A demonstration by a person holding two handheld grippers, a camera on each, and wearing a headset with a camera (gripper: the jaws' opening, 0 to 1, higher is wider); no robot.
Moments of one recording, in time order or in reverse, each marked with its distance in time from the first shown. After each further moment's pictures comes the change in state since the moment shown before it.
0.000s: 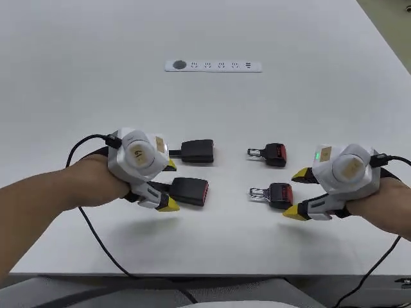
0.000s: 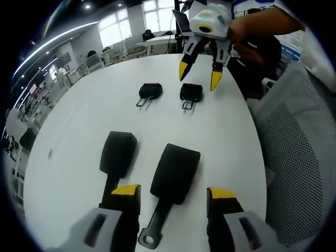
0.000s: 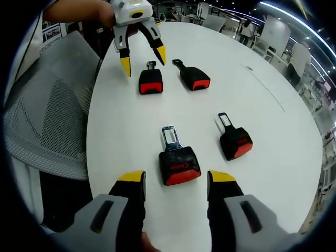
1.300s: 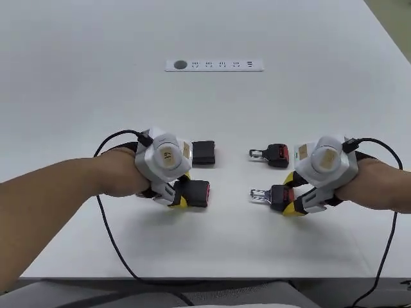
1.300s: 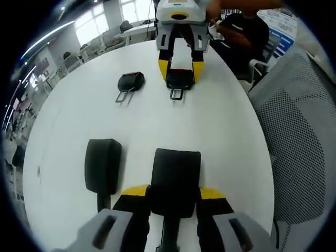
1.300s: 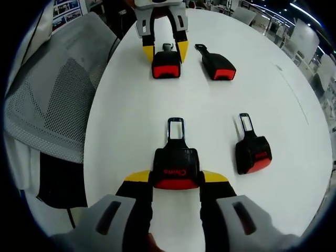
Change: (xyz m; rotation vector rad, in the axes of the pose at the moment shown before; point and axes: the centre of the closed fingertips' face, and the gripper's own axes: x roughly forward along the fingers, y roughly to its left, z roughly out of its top) left arm 0.026 -0.004 -0.002 0.083 0.129 -0.092; right arm 0.022 0.004 -0.004 -0.153 0.111 0.175
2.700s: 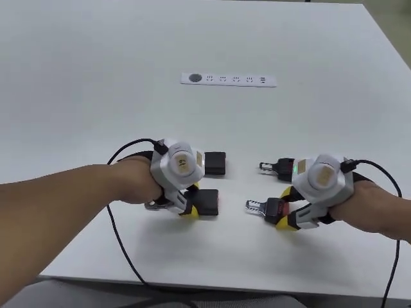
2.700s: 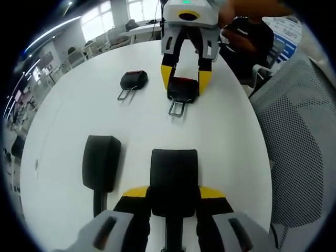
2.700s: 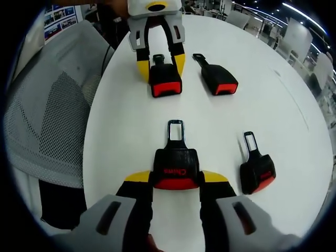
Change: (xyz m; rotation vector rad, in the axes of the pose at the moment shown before) left arm 0.007 -0.002 0.004 -0.024 -0.011 0.001; right arm 0.021 0.001 0.035 0.045 -0.064 -0.033
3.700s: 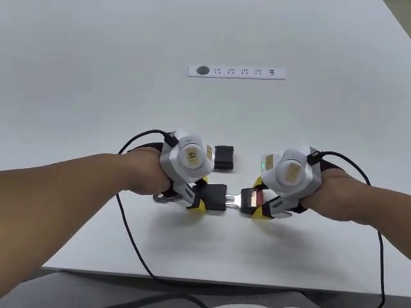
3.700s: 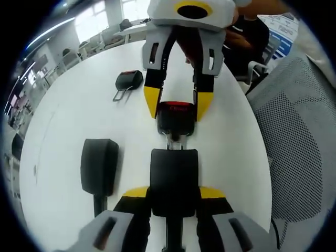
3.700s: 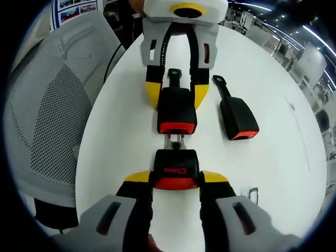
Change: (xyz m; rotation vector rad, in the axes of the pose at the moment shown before) left arm 0.001 -0.003 -0.001 0.034 0.020 -0.031; right arm 0.029 0.010 0.058 -0.171 -0.026 0.025
